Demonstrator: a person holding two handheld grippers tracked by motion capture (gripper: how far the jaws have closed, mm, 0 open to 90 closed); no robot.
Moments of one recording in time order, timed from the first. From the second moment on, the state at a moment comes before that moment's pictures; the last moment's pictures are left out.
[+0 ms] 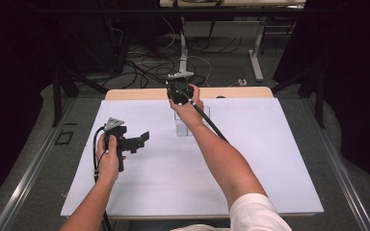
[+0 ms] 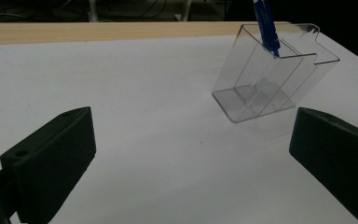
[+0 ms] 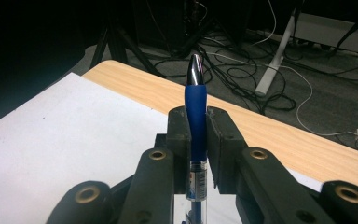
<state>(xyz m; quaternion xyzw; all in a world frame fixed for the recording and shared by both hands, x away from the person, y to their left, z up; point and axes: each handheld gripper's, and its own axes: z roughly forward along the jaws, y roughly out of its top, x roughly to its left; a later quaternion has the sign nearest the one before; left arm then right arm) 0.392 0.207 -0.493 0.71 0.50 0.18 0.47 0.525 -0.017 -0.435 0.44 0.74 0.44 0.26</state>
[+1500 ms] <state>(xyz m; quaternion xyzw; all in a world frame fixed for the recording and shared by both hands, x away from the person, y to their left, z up) 0.392 0.208 -0.494 0.71 0.50 0.19 0.46 0.465 -0.075 -0.422 0.42 0.75 0.46 0.24</state>
